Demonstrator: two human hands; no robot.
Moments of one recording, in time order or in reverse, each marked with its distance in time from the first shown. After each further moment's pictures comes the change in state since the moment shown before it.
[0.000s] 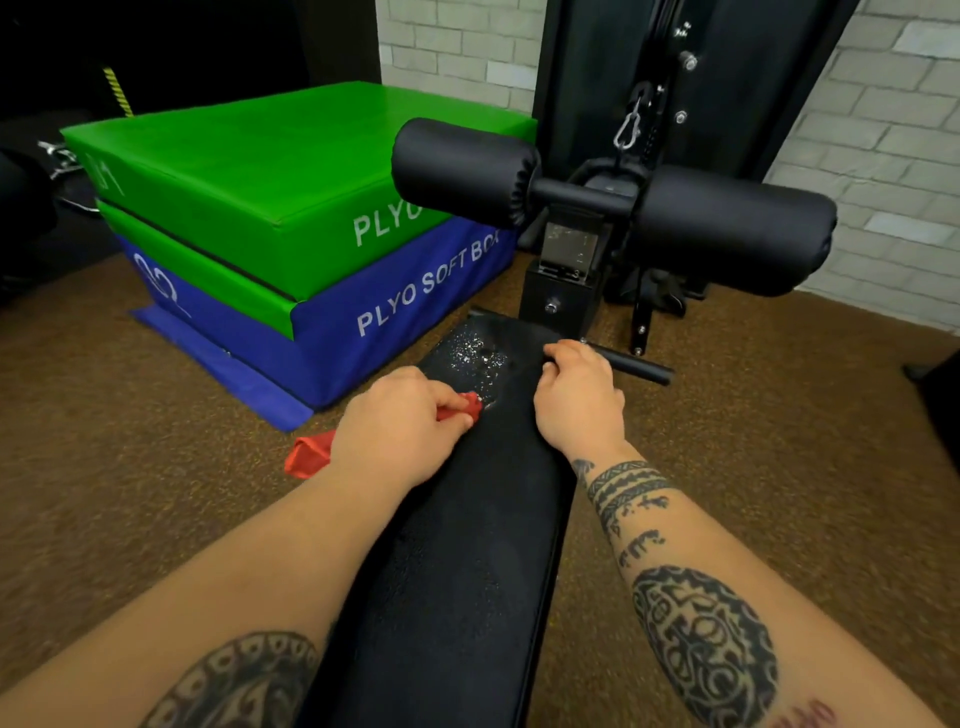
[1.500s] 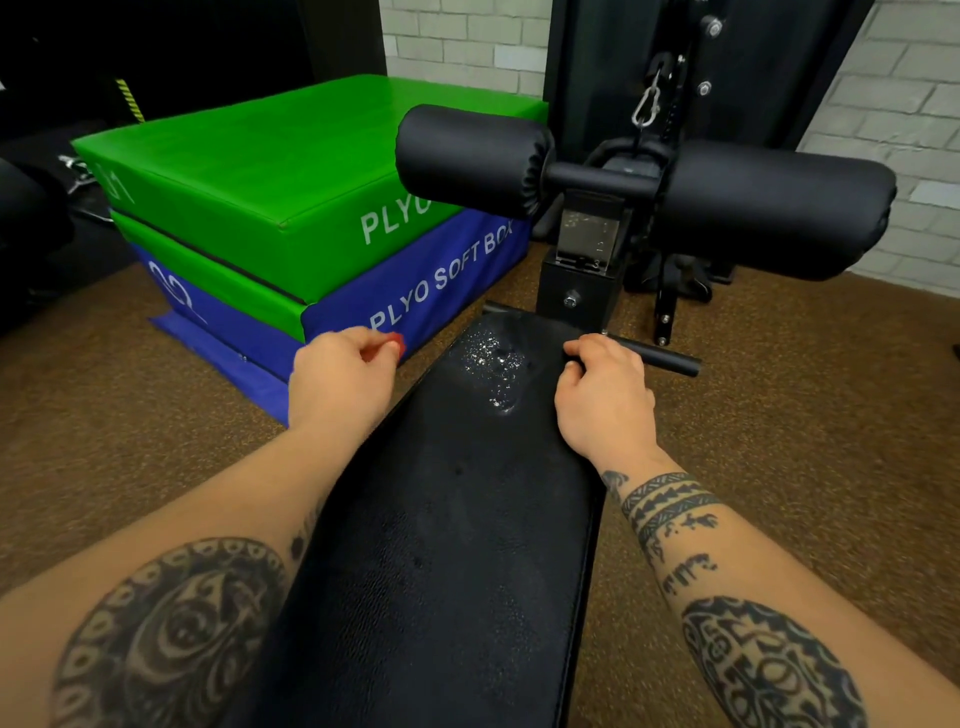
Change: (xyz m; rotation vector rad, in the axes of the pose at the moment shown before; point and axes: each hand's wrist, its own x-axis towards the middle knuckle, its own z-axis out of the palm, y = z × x) left_hand 0.053 -0.052 -0.013 -0.207 0.283 -0.306; right_hand 0.005 0.003 0.005 0.044 0.032 0.010
